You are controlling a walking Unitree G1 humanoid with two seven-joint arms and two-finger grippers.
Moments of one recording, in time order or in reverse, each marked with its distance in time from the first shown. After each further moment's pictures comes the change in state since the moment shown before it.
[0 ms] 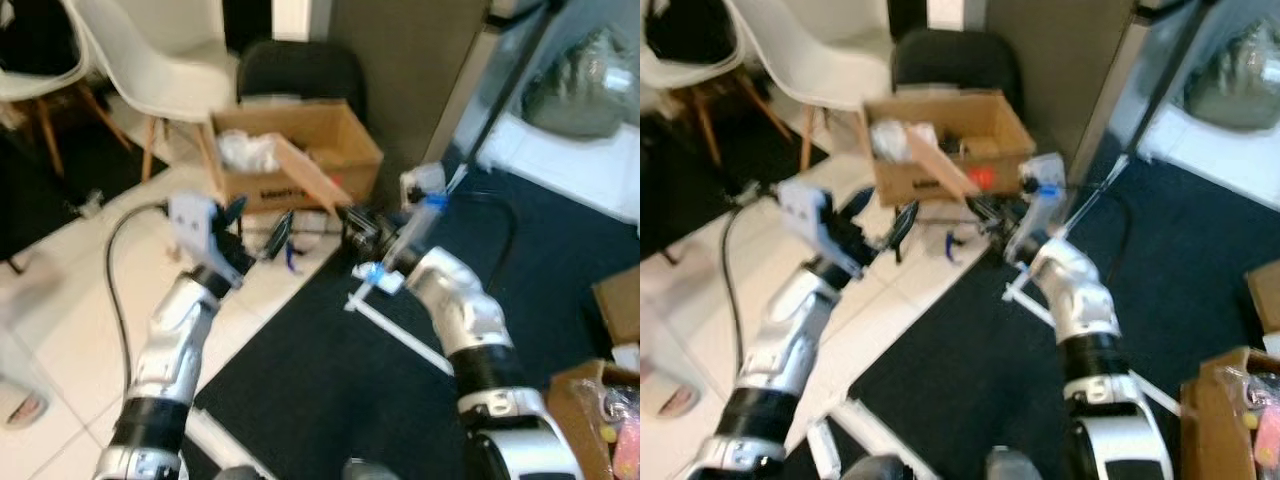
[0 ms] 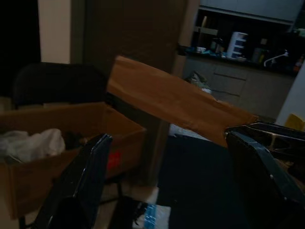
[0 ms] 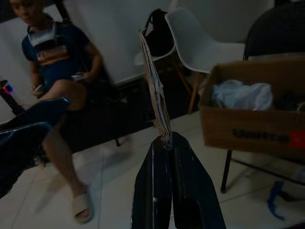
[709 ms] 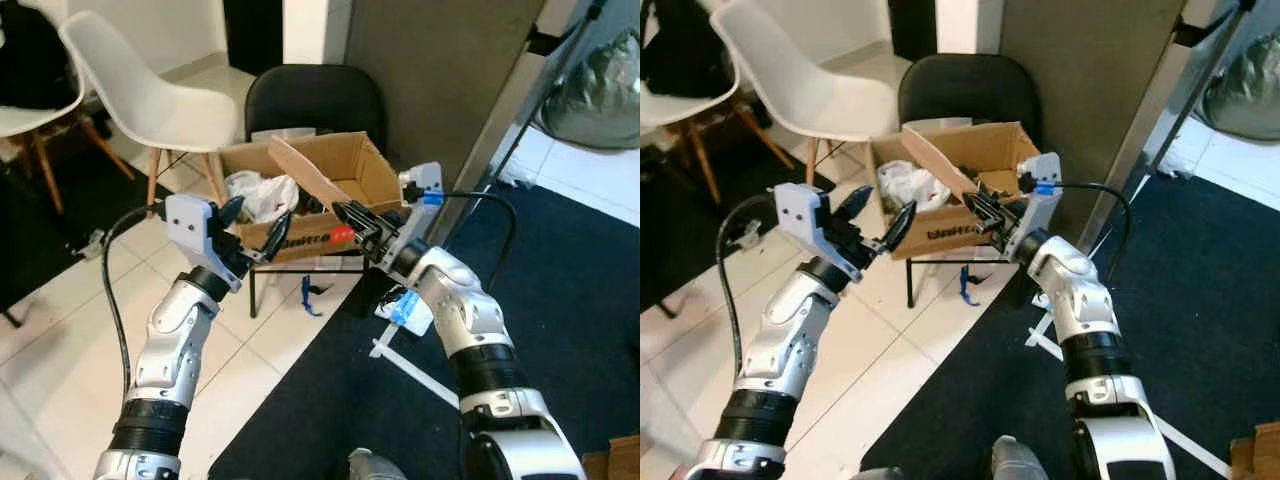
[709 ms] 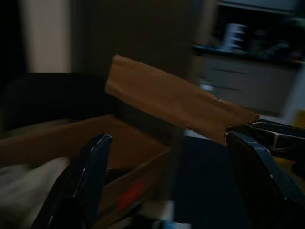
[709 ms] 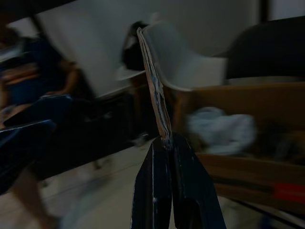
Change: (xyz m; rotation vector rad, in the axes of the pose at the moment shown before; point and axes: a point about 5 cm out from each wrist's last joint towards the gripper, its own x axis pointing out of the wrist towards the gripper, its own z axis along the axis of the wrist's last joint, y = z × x) left arm -0.003 0.002 -0.001 0.000 0.003 0.010; right arm 0.004 0.004 0.000 -0.021 0.022 0.021
